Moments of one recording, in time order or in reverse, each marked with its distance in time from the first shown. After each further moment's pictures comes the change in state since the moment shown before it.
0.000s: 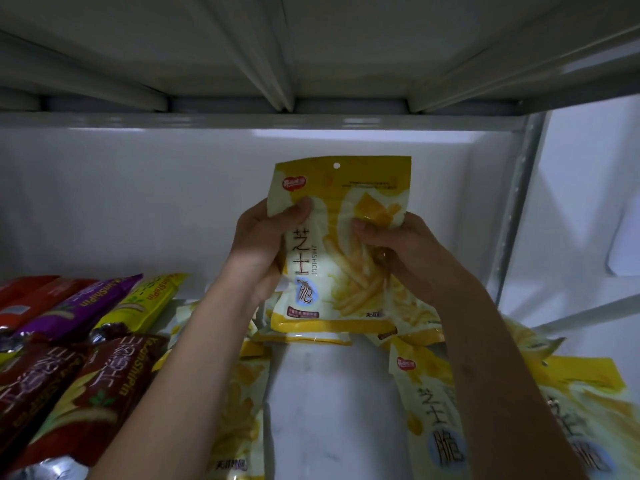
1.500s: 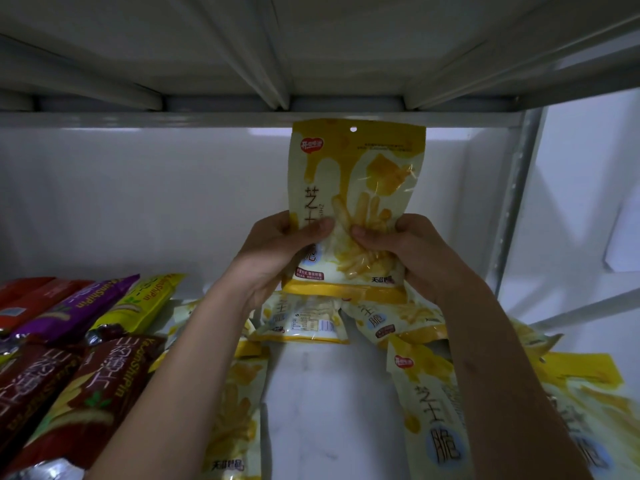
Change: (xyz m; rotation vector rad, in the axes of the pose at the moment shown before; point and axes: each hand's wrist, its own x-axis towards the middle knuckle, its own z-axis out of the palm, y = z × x) left_hand -0.002 -0.009 0.001 0.279 -0.134 -0.071; right_hand -0.003 -0.001 -0.009 -0.035 0.048 0.077
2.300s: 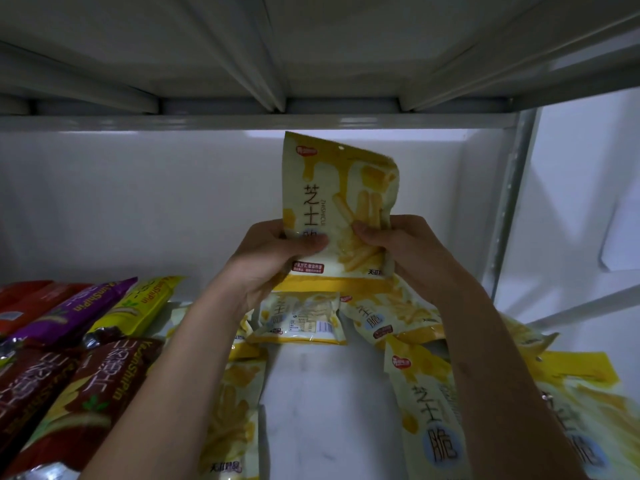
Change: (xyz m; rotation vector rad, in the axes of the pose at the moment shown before) left_hand 0.002 -0.002 -0.006 0.007 -0.044 -0.031; right_hand 0.005 0.002 -0.003 -0.130 0.080 0.036
